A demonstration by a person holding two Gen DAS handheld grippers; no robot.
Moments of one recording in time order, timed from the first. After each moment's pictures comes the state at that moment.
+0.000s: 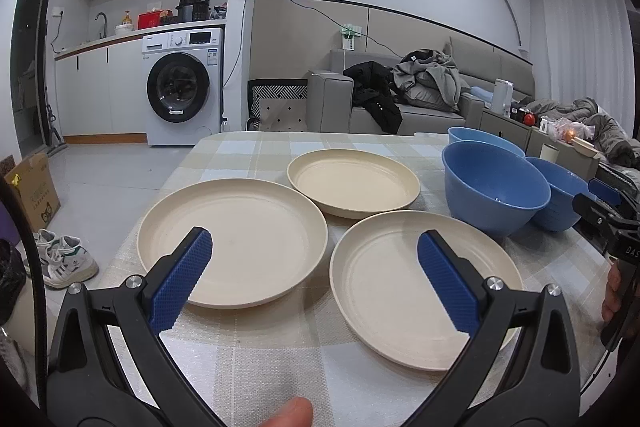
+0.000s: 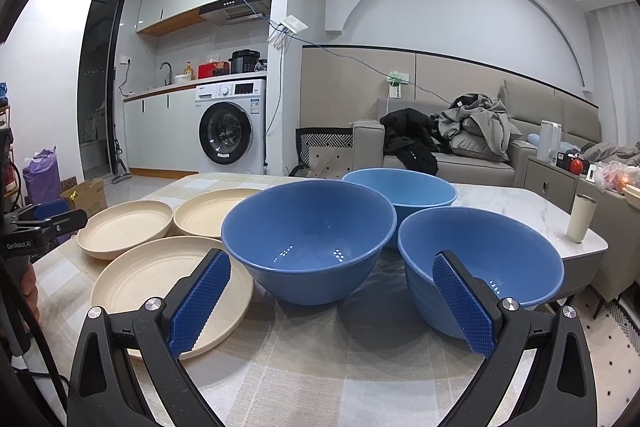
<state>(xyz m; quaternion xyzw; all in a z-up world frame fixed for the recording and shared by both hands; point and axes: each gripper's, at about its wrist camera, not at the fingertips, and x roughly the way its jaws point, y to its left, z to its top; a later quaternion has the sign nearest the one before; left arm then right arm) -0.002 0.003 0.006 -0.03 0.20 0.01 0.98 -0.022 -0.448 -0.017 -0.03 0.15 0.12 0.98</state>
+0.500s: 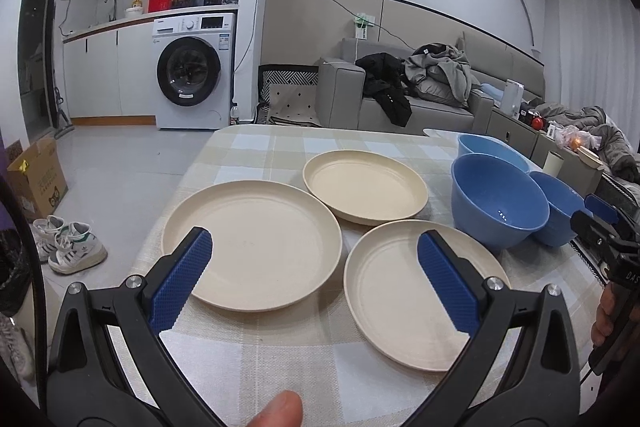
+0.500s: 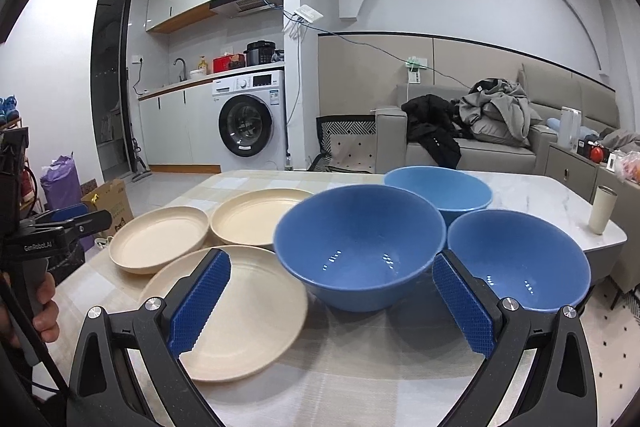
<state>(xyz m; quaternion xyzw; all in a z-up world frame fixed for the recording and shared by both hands) -0.002 0.016 0.043 -0.05 0.23 0.02 0.97 -0.024 -0.414 0.012 -0.01 0.18 0.15 0.97</state>
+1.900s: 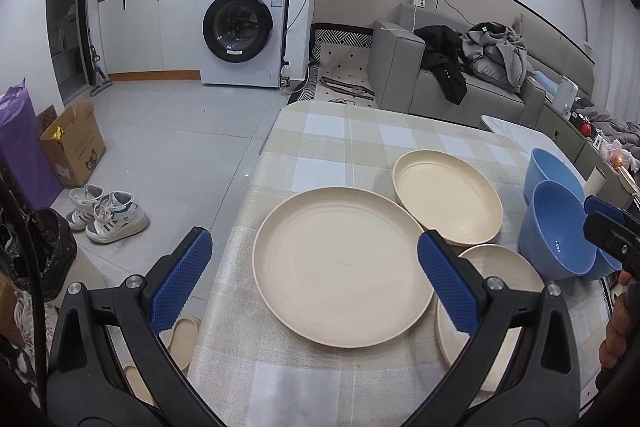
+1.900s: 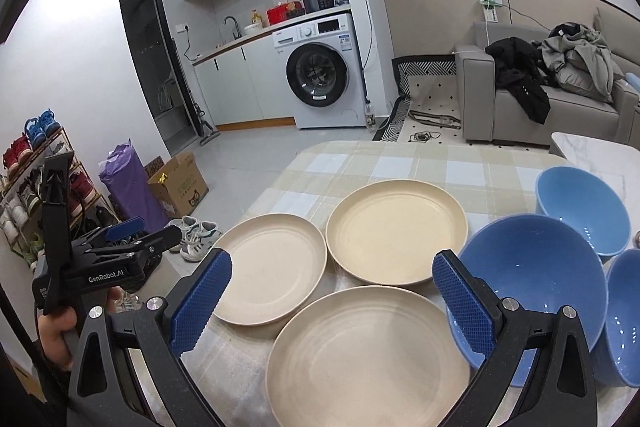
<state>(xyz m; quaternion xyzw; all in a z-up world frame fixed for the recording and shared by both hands) 0.052 0.132 0.079 -0.10 0.32 0.10 0.94 0.066 -0.269 0.066 0.01 0.31 0.28 0.91</state>
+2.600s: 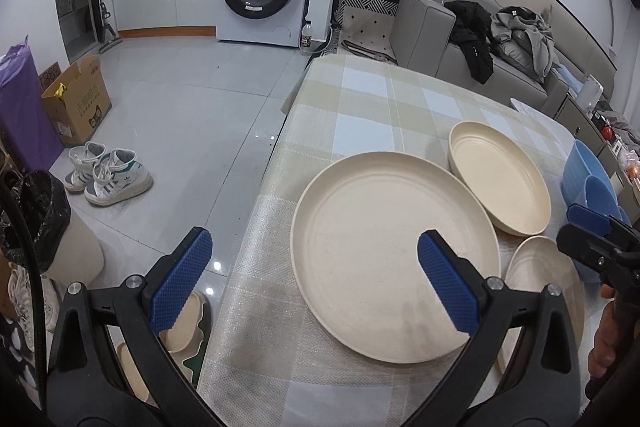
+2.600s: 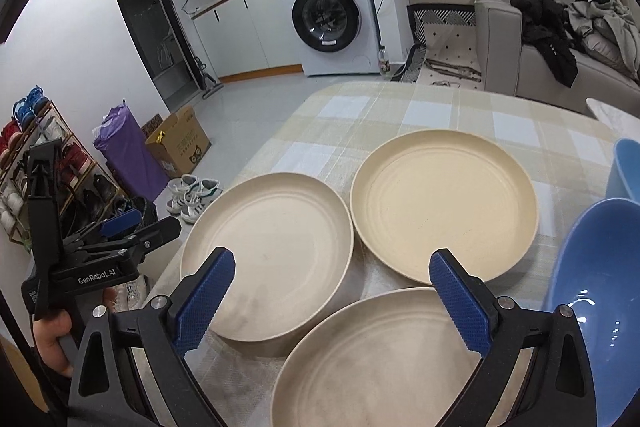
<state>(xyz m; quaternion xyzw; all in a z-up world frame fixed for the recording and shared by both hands) 0.116 0.185 -0.010 -0.14 0.38 0.12 0.91 0.140 -0.192 -0.006 -0.01 0.40 0.30 0.87</state>
